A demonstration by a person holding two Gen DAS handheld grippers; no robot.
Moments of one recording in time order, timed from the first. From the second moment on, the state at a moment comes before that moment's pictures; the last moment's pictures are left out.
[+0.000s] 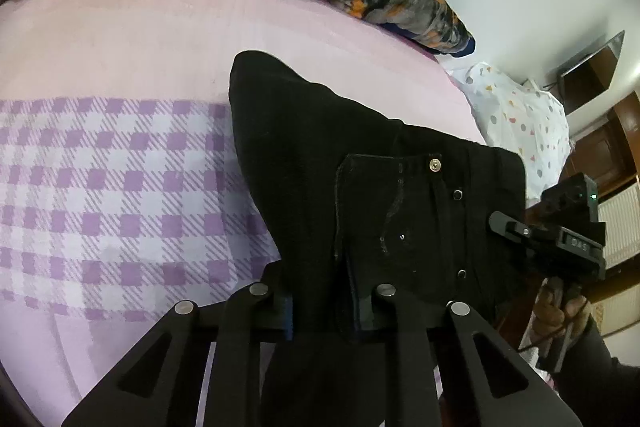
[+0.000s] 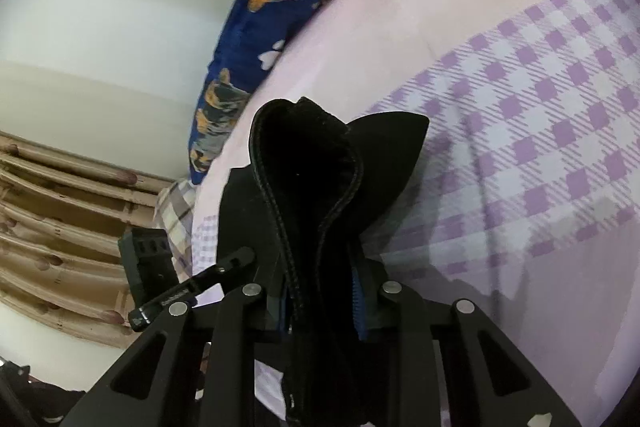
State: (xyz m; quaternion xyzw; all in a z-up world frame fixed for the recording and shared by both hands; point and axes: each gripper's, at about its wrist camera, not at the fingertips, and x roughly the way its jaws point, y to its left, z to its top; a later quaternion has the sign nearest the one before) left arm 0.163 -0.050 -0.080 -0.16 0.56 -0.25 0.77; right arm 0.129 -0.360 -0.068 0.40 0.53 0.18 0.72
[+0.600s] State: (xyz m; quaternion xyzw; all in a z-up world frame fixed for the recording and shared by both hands) left arm 0.162 0.043 -0.026 -0.12 0.52 -0.18 0.83; right arm 0.170 -0.253 -0.046 0.40 0.52 0.24 0.71
